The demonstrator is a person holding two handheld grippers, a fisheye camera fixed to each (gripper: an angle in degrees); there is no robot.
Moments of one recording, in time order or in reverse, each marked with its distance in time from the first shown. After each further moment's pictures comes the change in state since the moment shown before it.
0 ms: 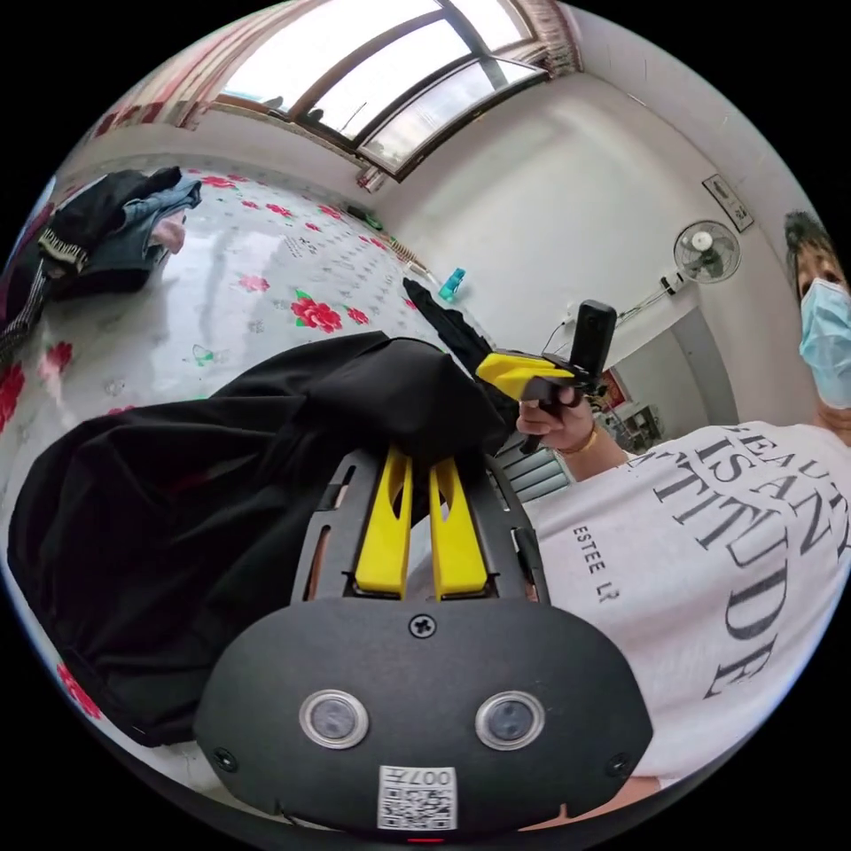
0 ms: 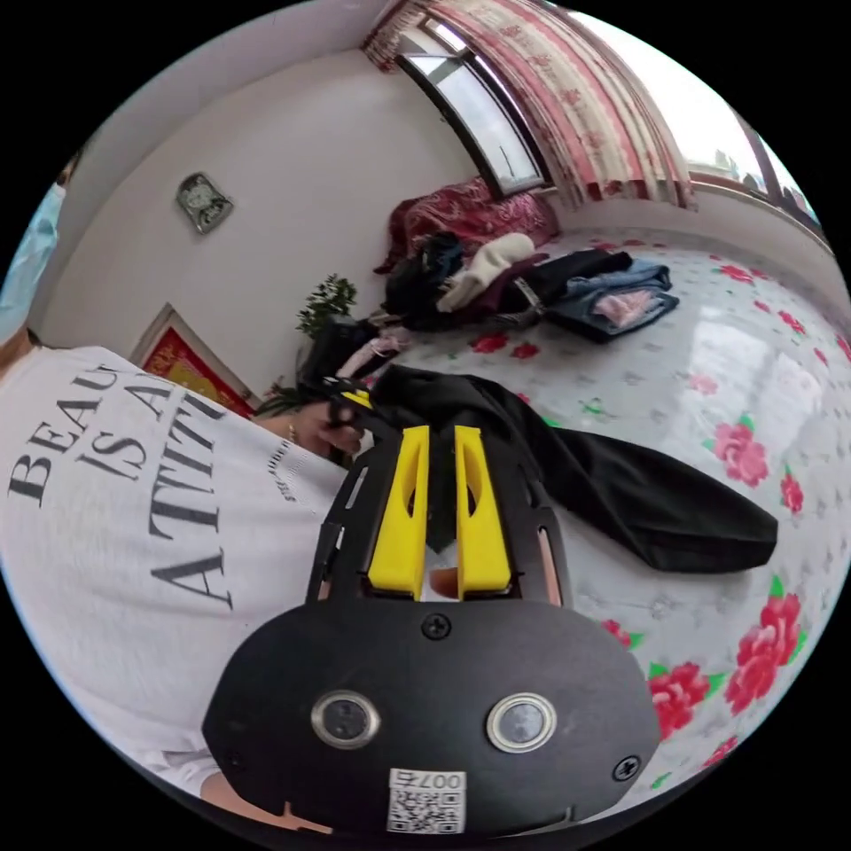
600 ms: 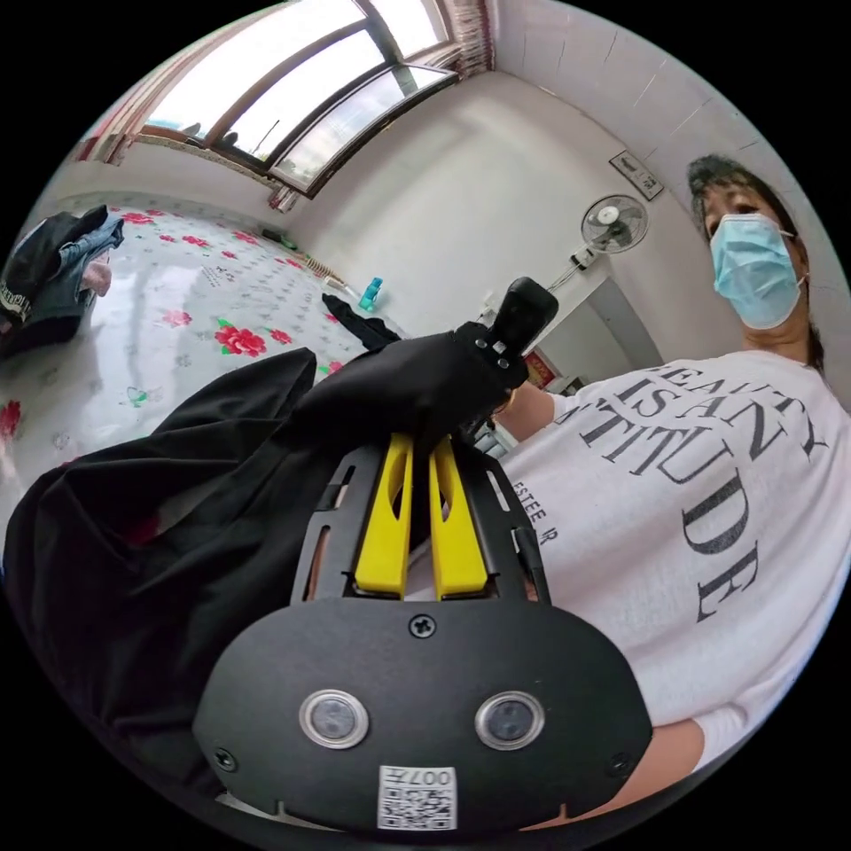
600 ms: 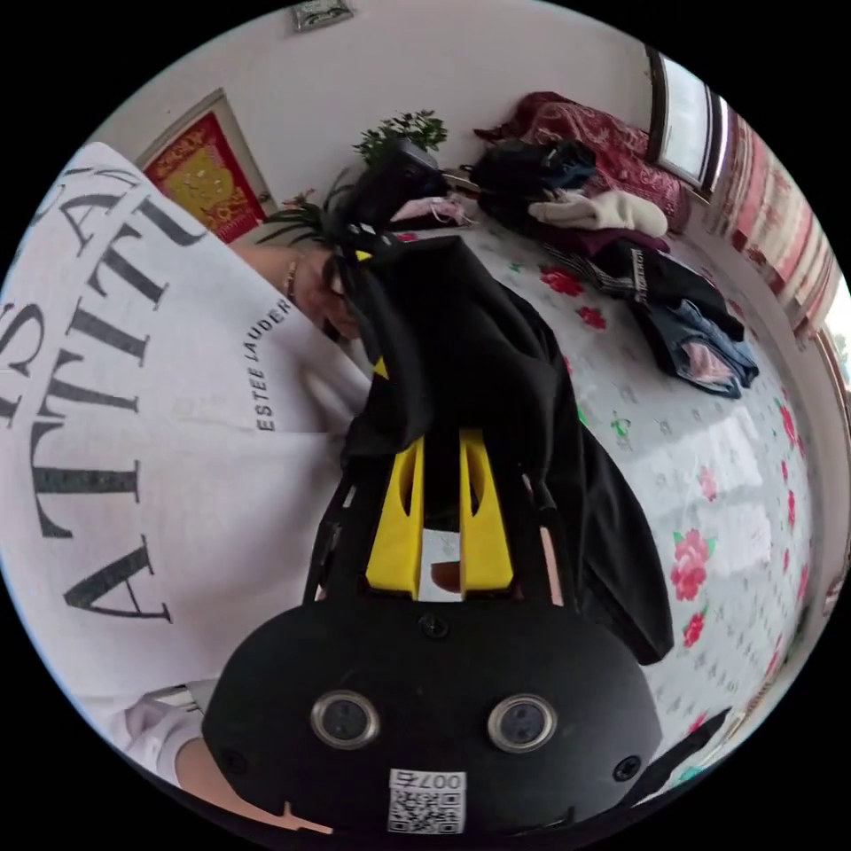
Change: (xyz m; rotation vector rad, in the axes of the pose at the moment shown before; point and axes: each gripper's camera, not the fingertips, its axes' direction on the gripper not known) left arm 0.020 0.045 -0.049 0.039 0.244 0.199; right arm -0.099 -0.001 0.106 -0.409 0.088 -0.462
